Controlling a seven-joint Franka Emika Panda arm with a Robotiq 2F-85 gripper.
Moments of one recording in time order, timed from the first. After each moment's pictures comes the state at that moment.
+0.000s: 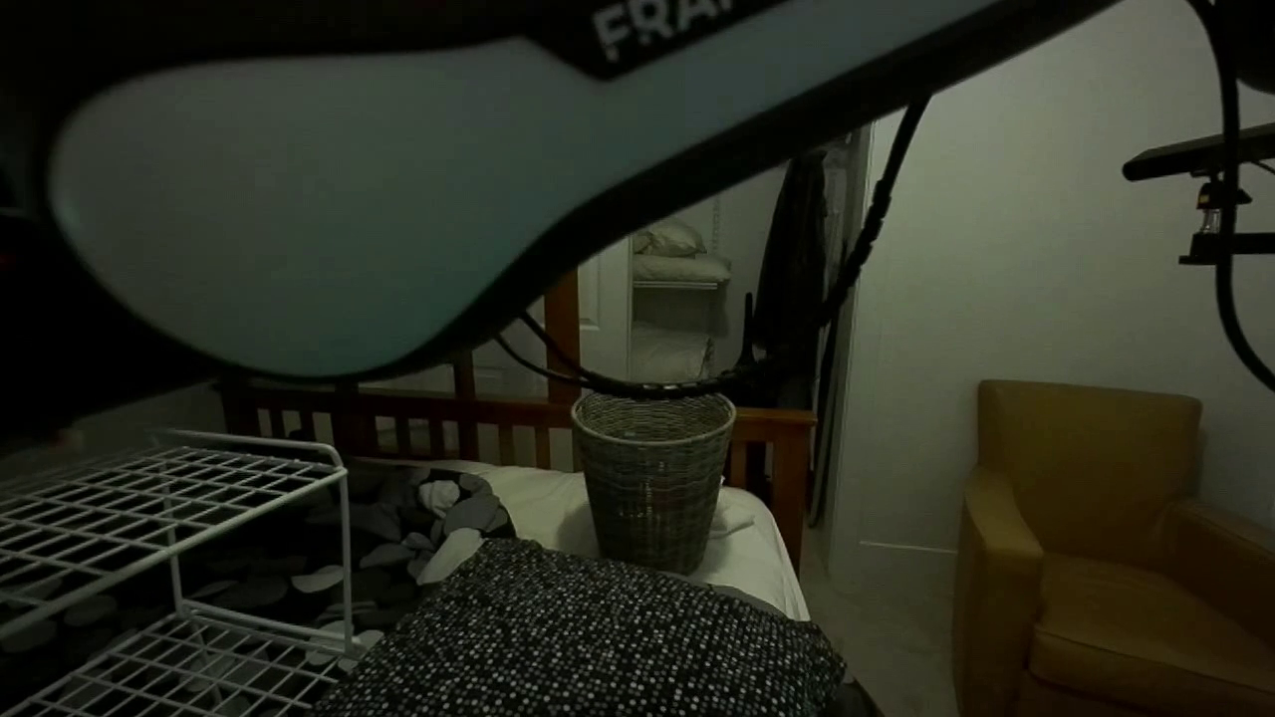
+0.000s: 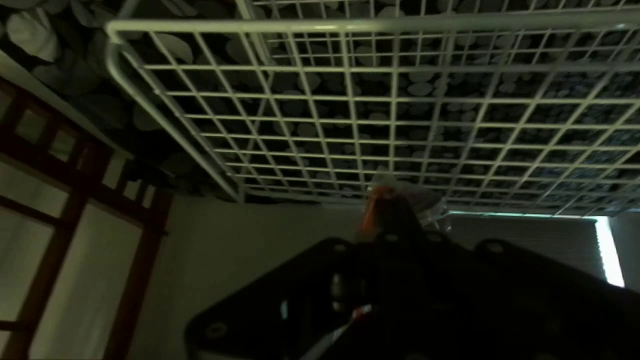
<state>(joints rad) 1.47 0.31 -0.51 -1.60 -0.47 2.56 0.68</state>
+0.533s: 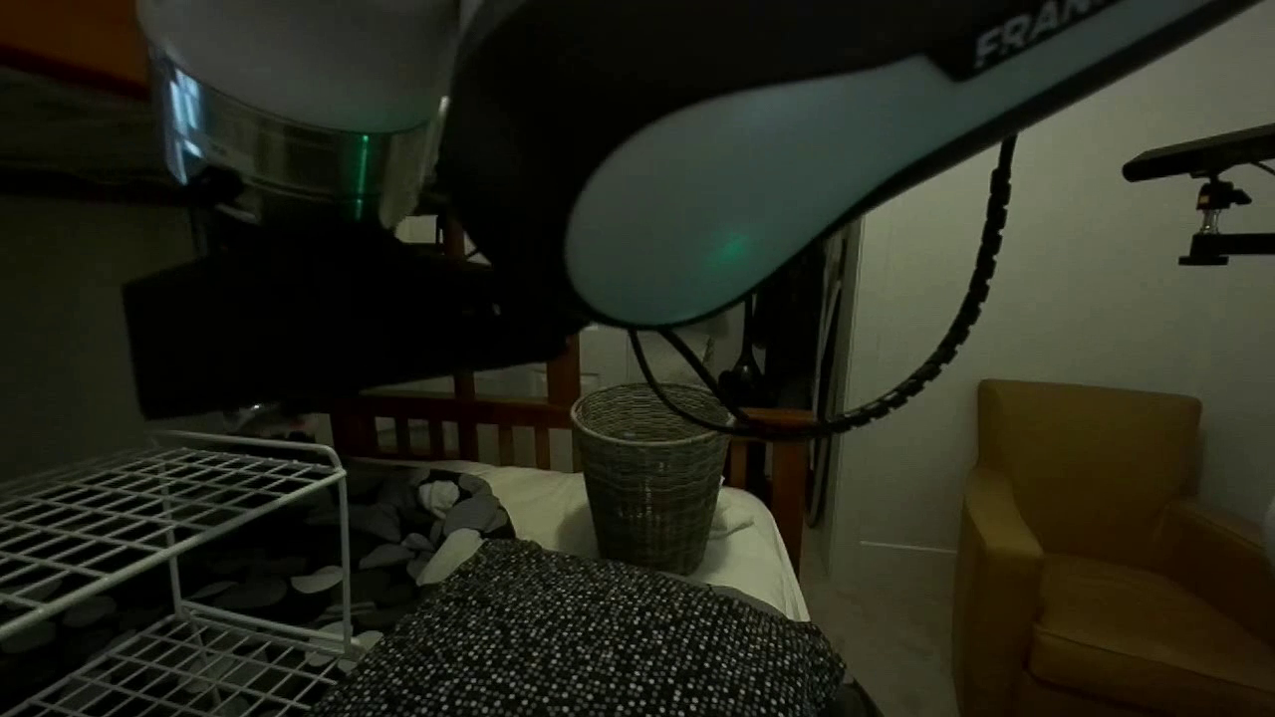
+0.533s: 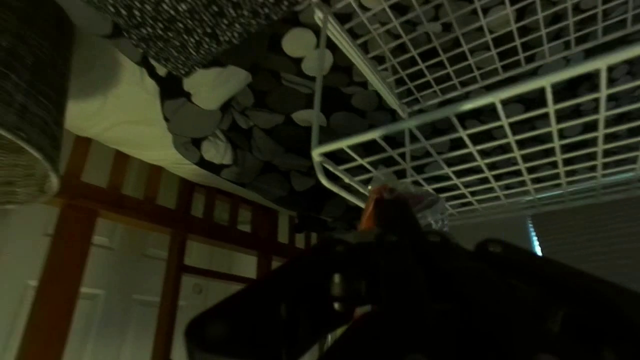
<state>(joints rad) 1.78 0.08 -0.78 -1.85 -0.75 2.35 1.27</state>
